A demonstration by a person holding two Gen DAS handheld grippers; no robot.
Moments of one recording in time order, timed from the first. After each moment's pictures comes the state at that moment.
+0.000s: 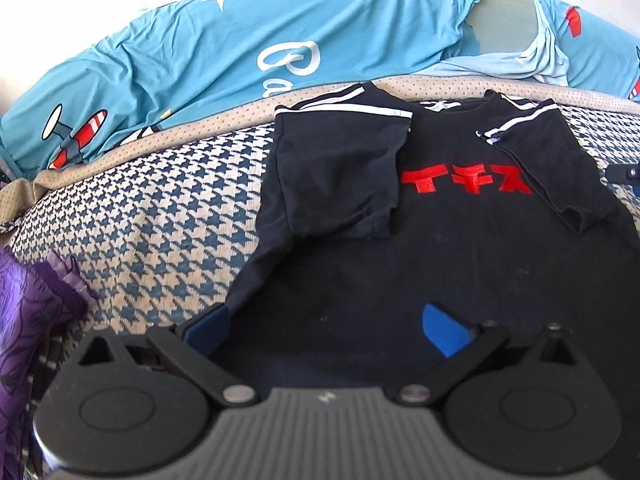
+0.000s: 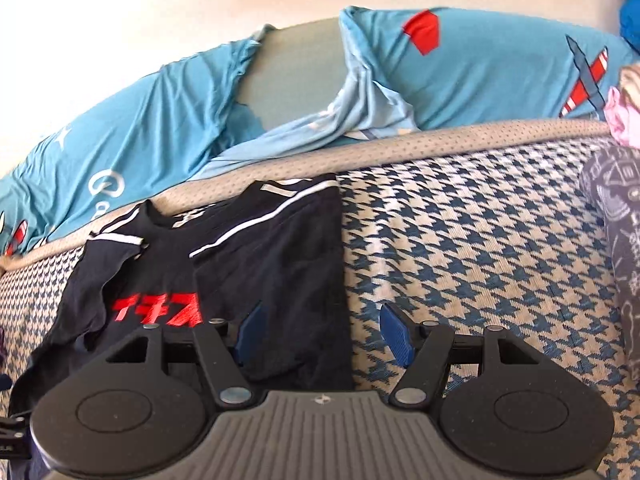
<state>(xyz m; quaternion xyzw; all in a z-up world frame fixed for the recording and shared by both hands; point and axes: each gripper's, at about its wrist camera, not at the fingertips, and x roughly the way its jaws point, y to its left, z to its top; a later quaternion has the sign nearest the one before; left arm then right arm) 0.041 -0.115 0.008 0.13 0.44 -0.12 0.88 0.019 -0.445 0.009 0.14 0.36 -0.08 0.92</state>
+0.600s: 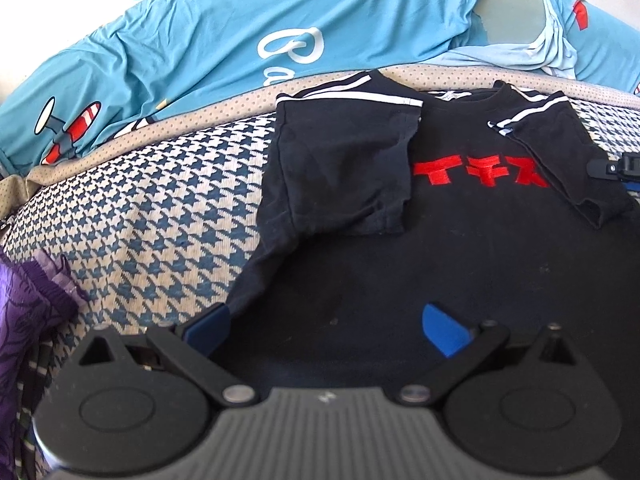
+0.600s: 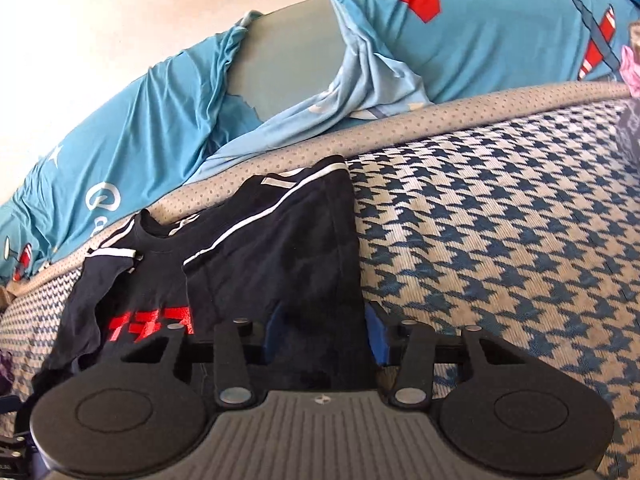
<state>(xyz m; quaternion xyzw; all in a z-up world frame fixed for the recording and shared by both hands) 0.051 -0.111 -0.008 0.13 0.45 -0.12 0.87 0.042 -0.445 -0.022 0.16 0.33 -0.06 0.93</state>
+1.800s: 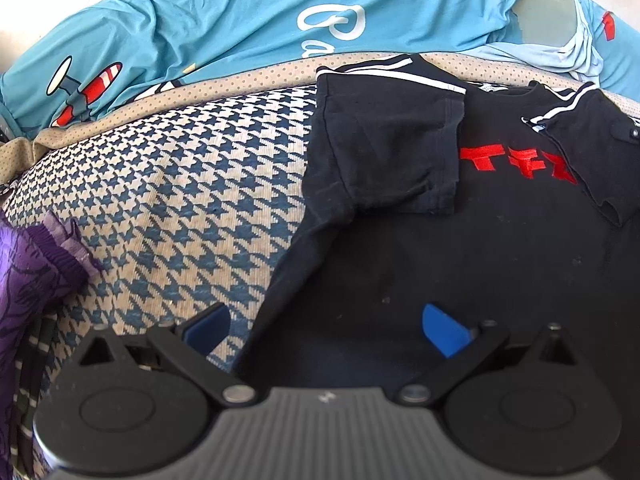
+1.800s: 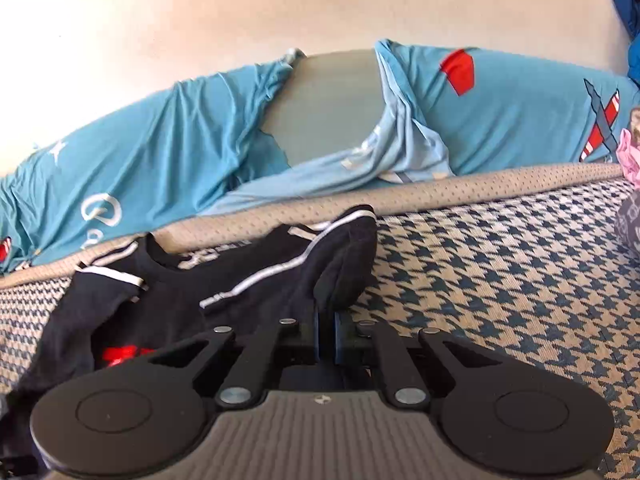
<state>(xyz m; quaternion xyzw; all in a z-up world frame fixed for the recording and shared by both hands) 0.059 -0.079 -0.016 0.10 0.48 -0.11 0.87 0.049 -0.387 -0.009 0.08 0.26 -0.11 0.96</state>
